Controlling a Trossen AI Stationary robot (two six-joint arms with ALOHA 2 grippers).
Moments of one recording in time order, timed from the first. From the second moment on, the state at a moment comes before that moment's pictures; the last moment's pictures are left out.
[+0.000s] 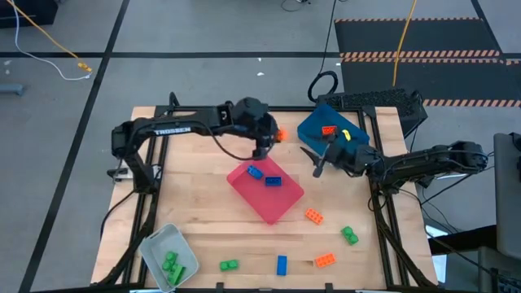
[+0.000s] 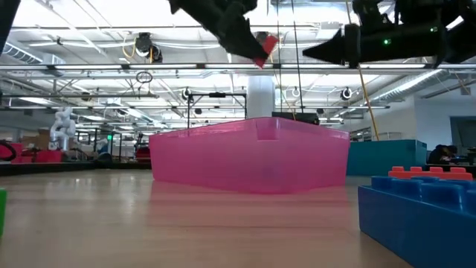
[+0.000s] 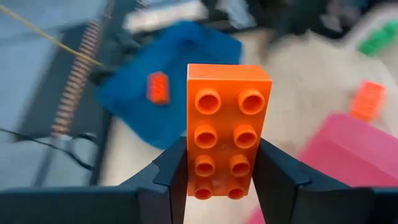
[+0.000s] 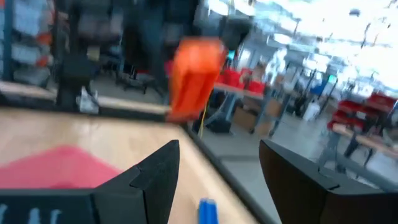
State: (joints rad) left arm 0.26 1.74 1.55 -0.43 0.12 0.36; right arm -0.08 1.01 0.25 0.86 0.37 -0.33
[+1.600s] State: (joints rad) left arm 0.17 1.81 1.54 -0.26 0.10 0.31; right arm -0.10 1.20 0.40 0.89 0.19 -0.23
